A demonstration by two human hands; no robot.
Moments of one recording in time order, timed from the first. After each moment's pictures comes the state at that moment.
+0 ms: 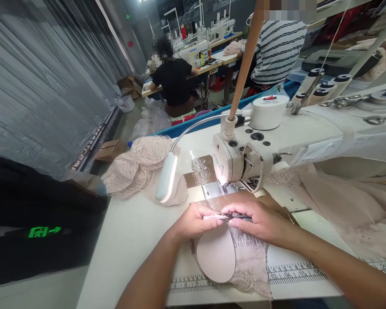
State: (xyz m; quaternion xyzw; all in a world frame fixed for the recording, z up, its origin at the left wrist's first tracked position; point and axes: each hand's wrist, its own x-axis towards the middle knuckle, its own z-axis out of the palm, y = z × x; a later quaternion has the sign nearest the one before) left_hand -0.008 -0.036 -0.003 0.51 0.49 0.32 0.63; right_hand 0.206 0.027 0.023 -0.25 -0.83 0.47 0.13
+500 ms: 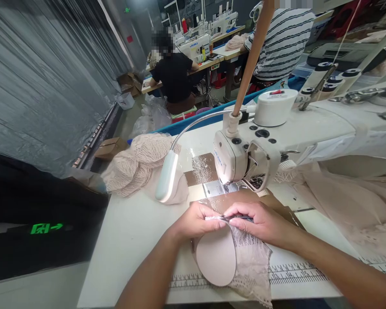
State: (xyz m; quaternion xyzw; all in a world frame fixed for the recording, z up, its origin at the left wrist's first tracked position) left_hand -0.008 -0.037 -0.001 0.53 0.46 0.30 0.65; right_hand 0.202 0.023 0.018 -0.28 -0.81 0.49 0.14
